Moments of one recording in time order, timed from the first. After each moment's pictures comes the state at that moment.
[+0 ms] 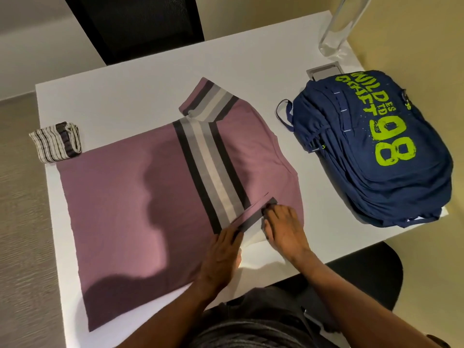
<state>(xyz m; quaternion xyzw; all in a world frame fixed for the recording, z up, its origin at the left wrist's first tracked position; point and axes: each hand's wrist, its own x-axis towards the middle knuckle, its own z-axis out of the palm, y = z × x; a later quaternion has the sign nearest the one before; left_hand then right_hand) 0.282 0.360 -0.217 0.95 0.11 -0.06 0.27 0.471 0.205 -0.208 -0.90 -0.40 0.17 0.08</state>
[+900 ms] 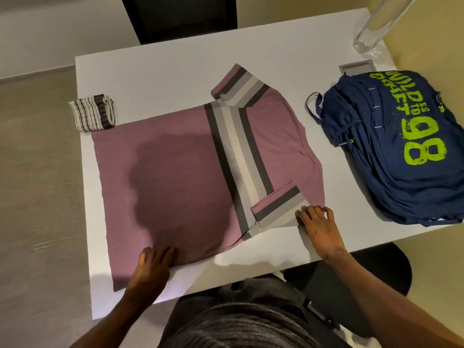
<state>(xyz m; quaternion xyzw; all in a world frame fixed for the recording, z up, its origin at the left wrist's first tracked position) 0.051 0.471 -0.220 0.98 0.16 -0.07 0.10 0.462 0.162 -0.185 -0.88 -0.46 0.12 -0.03</state>
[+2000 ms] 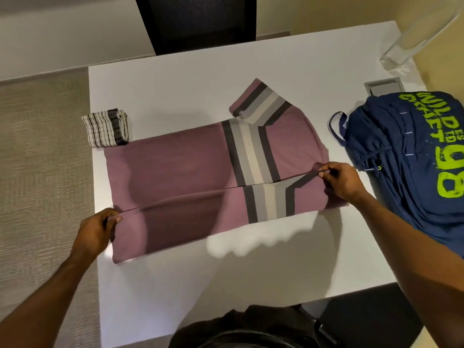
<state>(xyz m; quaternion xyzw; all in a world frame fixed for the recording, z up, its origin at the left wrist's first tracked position) 0.090 0.706 -0.168 0.79 0.52 -0.04 0.32 0.632 0.318 -0.167 -0.90 -0.24 0.27 0.25</state>
